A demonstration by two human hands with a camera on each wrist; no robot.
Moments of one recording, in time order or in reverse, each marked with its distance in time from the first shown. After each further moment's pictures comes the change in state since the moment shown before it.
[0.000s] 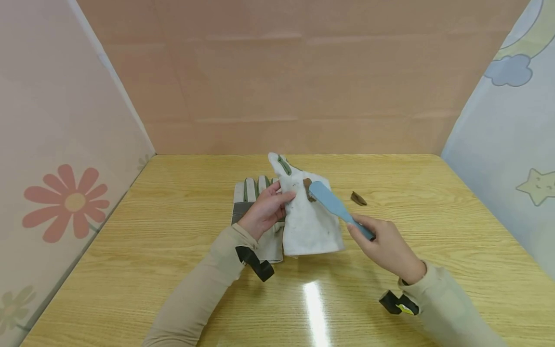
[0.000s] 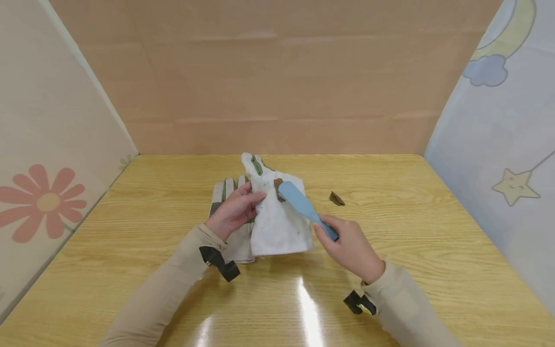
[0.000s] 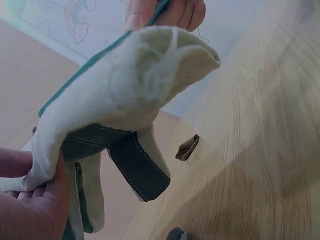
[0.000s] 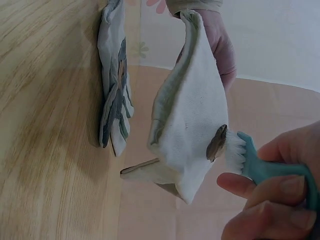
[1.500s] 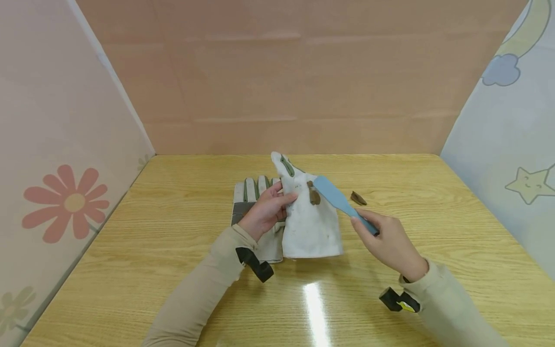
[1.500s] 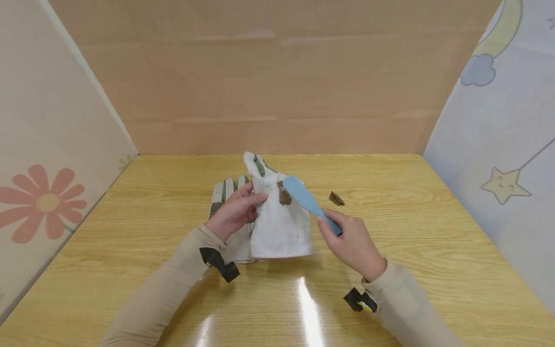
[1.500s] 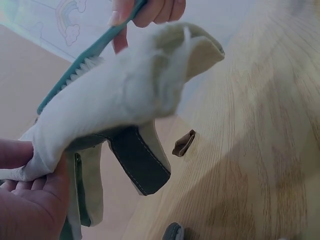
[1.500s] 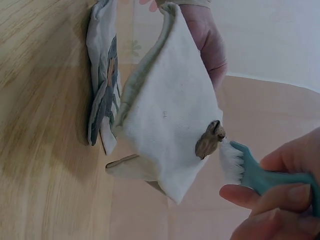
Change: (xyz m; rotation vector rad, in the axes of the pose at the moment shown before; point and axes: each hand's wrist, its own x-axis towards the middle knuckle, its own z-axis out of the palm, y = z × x) left_hand 0.001 -0.004 -0.001 0.083 -0.052 0.009; right_hand 0.001 -0.006 -0.007 0.015 0.074 0.049
